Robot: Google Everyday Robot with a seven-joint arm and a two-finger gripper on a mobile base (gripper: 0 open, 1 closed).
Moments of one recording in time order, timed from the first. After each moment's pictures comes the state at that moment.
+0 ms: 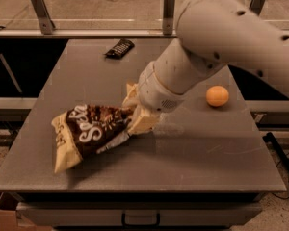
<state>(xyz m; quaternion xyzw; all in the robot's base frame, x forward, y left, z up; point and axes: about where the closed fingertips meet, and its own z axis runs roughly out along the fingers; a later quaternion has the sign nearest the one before) 0.454 0.030 0.865 -0.76 0.58 0.13 0.25</state>
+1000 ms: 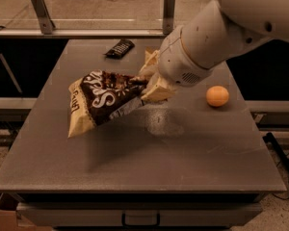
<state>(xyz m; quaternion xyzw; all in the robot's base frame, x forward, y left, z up) 0.484 -0.010 0.938 -0.71 0.62 0.06 0.33</state>
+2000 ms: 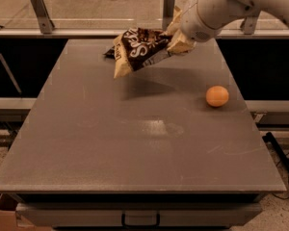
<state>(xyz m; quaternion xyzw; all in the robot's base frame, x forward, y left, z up) 0.652 -0.085 0.959 -0.67 0.64 -0.08 0.38</state>
